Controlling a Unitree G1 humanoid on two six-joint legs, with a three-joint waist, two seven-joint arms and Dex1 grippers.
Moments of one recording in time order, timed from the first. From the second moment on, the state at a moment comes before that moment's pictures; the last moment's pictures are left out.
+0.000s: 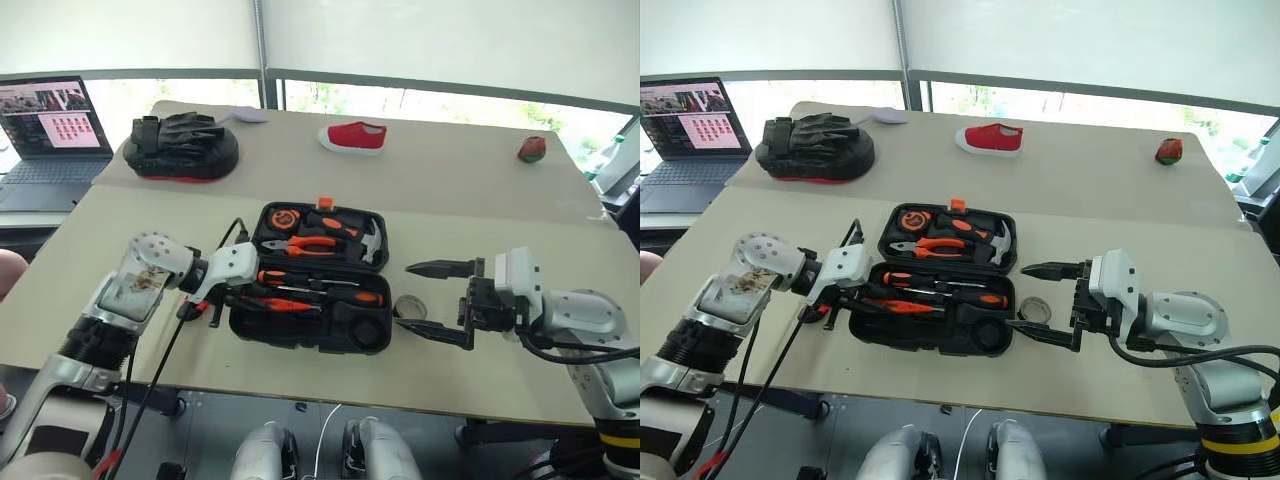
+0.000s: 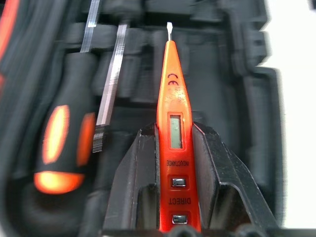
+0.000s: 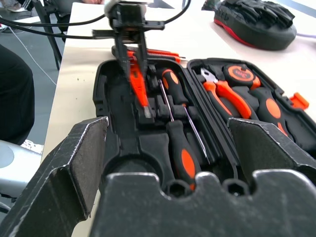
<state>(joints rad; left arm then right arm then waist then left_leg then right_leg) -0.63 0.77 -0.27 0.14 -0.12 0.26 -1.42 -0.13 -0.78 -0.11 -0.38 0.57 0.25 1.08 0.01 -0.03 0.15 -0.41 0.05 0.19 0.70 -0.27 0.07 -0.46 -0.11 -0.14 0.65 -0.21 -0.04</state>
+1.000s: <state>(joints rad) -0.79 0.71 -0.40 0.27 0.04 0.19 -1.48 -0.13 -0.77 -0.09 -0.38 0.57 0.26 1.07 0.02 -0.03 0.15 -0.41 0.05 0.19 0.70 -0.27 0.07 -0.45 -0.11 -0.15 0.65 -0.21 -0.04</state>
